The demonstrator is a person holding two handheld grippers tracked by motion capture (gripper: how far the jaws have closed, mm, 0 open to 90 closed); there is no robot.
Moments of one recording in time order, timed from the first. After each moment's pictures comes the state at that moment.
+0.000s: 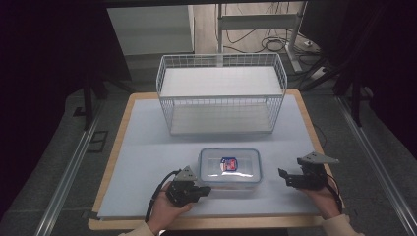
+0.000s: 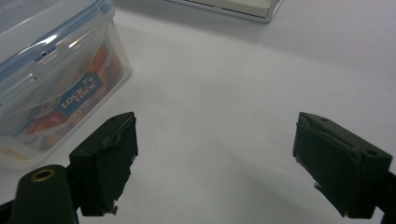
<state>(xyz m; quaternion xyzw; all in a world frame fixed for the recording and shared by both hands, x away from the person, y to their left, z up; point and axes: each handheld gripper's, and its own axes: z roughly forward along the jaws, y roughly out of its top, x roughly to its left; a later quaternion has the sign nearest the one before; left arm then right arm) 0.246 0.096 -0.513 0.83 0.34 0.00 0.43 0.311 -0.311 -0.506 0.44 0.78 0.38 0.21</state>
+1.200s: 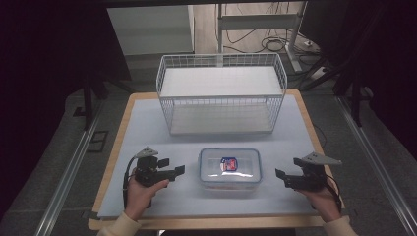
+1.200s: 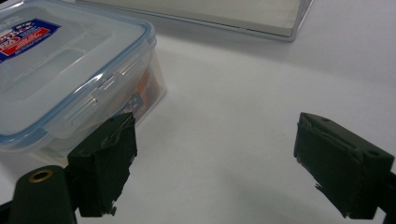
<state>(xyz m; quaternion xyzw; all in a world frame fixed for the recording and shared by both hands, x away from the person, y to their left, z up) 0.280 0.182 -0.496 0.72 0.51 0.05 0.47 0.302 -0.305 -0.496 0.43 0.77 0.43 0.19</state>
